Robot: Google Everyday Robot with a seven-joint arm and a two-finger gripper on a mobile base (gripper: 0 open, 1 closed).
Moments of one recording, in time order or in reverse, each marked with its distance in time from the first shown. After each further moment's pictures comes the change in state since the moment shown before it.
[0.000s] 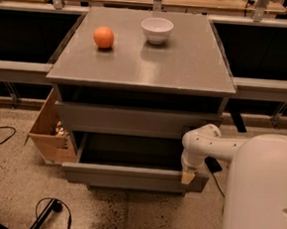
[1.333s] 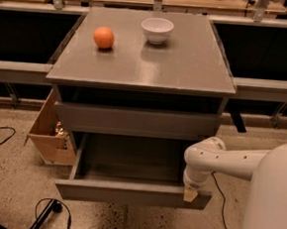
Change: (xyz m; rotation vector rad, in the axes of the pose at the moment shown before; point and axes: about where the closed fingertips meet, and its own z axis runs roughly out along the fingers) arm 0.018 0.088 -0.014 -0.107 0.033 0.099
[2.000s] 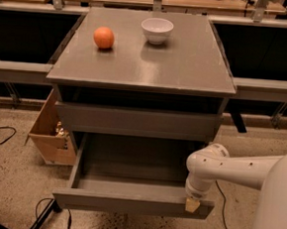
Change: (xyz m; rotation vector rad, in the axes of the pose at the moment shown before) arm 0.011 0.038 -0.001 -0.053 0.016 0.038
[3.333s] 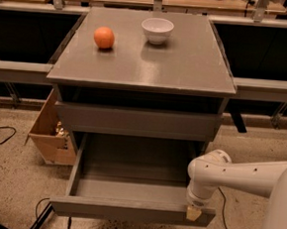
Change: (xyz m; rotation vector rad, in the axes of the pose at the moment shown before) arm 0.010 0.033 0.001 -0.046 0.010 0.026
